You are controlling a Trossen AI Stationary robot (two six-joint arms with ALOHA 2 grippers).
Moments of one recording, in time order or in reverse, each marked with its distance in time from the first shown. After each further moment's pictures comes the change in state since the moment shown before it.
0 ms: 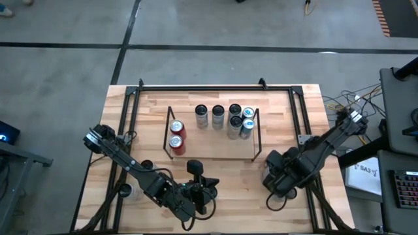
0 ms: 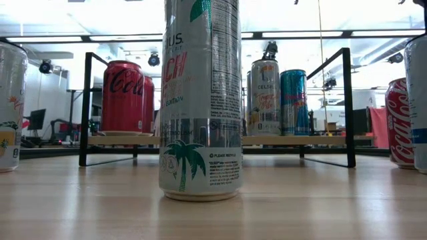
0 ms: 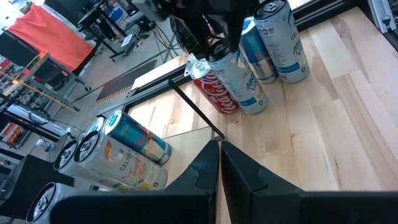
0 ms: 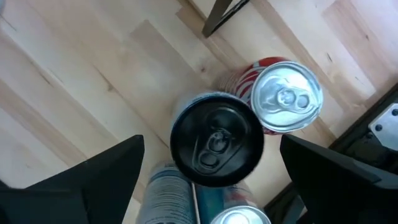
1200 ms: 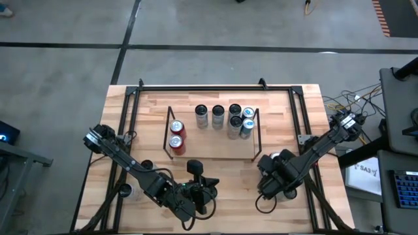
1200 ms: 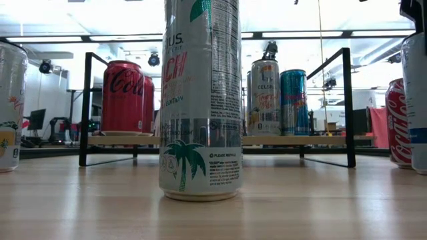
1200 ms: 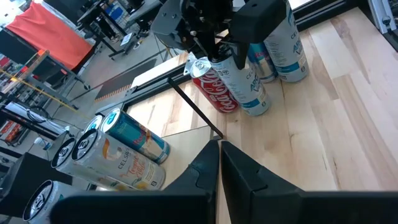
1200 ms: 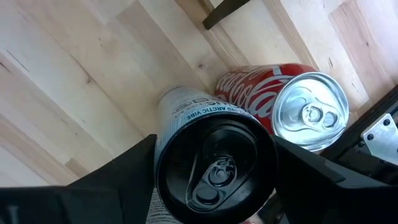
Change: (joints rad) left arm 0.001 0.000 -0.006 0.005 0.001 -0.013; right arm -0.044 0.121 -0.001 0.023 -0.032 -0.107
